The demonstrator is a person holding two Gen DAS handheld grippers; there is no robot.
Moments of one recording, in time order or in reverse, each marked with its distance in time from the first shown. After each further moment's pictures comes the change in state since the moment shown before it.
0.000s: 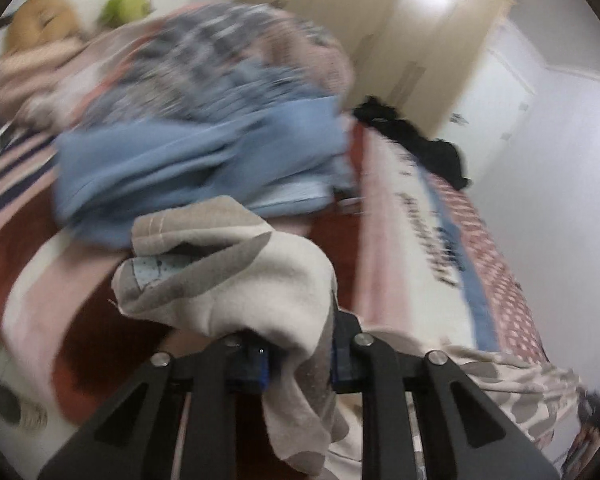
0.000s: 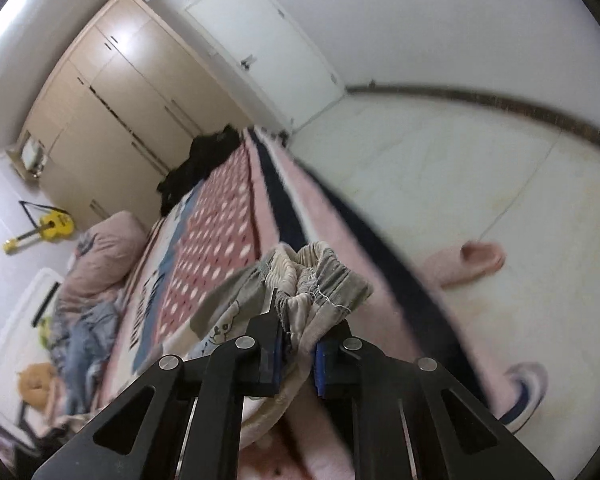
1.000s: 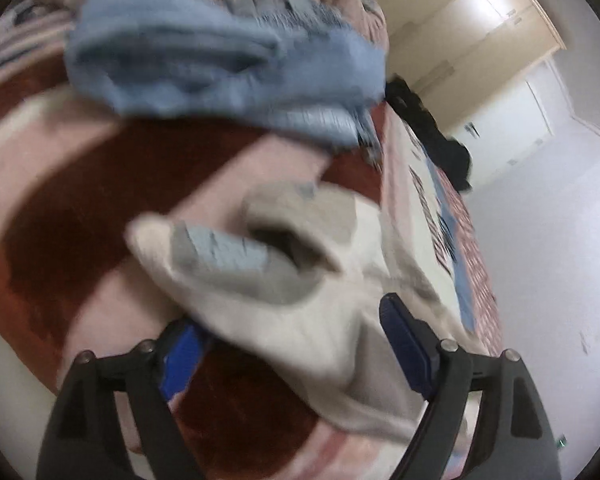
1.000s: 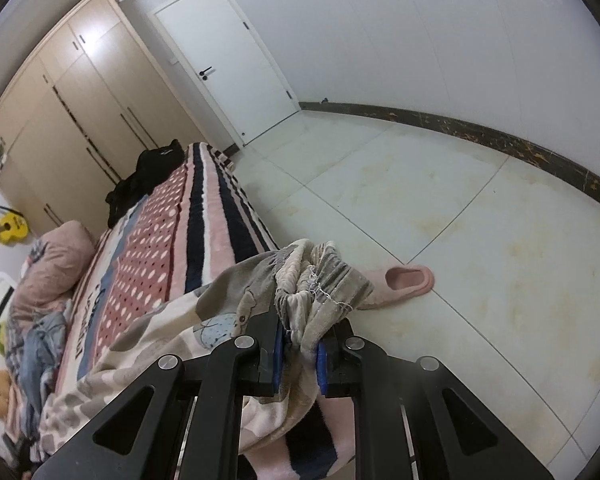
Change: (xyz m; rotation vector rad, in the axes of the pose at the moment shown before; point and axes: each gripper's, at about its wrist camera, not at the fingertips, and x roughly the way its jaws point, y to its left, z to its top) left arm 0.026 0.047 -0.040 -0.277 0.121 -0.015; right arm -0.031 -0.066 0.026 -0.017 -0.005 -0.178
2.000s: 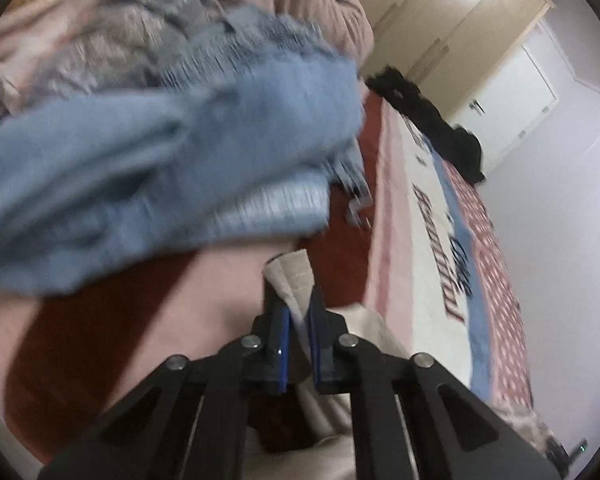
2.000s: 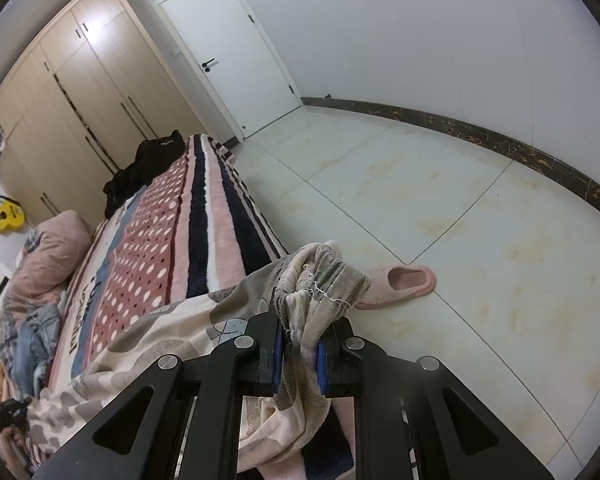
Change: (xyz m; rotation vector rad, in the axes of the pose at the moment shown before) left arm 0.045 -0.053 0.087 0.115 0.020 0.066; right arm 0.015 0.015 0.002 -0.028 0.017 -0.018
